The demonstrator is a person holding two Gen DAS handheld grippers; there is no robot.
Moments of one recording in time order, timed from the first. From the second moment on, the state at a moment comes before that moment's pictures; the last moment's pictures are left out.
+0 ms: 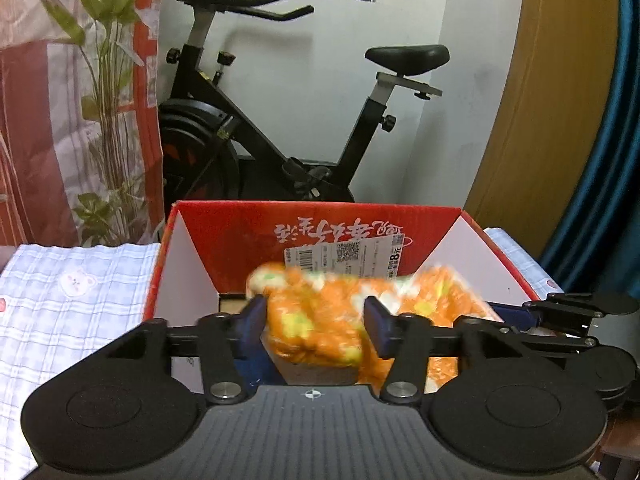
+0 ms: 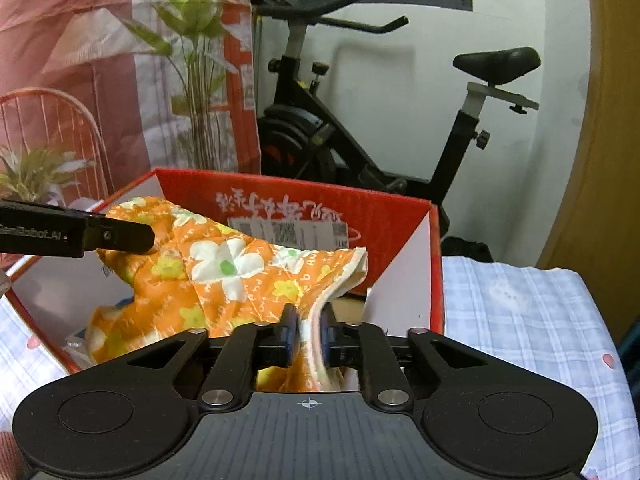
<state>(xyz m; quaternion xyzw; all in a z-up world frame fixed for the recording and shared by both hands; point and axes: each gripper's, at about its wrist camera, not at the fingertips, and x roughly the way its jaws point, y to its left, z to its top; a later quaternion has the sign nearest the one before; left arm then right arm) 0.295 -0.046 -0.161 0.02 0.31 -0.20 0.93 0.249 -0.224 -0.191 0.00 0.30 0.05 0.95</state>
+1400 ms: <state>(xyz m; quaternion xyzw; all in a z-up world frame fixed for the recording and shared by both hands) 0.106 0.025 -0.212 -0.05 0.36 -0.18 0.92 0.018 -0.184 -0.216 0.08 0.30 0.08 0.95</state>
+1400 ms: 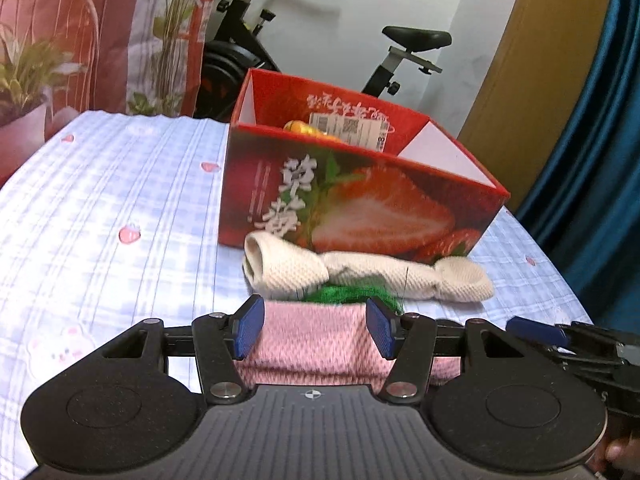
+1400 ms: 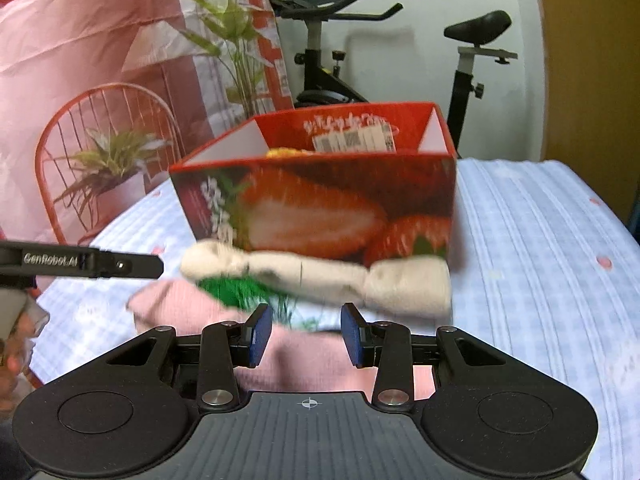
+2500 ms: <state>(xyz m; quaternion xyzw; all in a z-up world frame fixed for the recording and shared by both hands) 0.082 0.015 -0.246 -0.09 0.35 -0.21 0.91 0.020 -0.212 -0.274 0.15 0.34 0.02 0.93</state>
